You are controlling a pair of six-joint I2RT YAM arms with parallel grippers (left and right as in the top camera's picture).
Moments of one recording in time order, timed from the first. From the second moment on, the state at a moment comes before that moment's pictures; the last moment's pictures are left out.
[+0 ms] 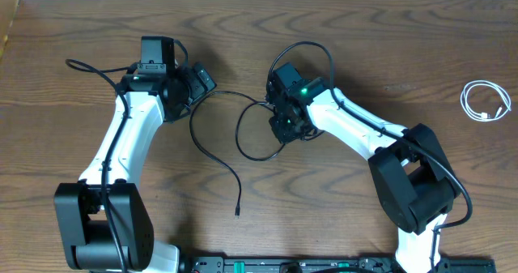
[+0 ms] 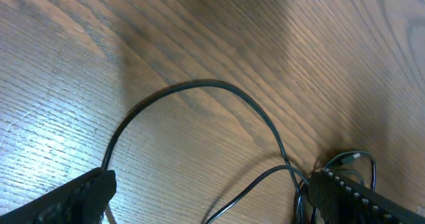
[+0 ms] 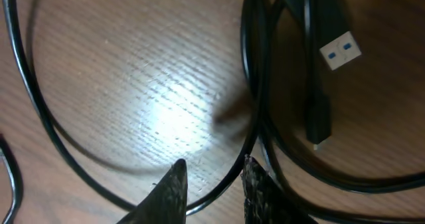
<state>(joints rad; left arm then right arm) -0.02 1.66 1.21 -0.66 0.18 -0.67 0.62 2.02 1.42 -0.78 -0.17 0.16</state>
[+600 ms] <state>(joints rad) -0.02 1.66 1.21 -0.66 0.18 -0.67 0.63 2.02 1.42 -0.80 -0.19 0.19</state>
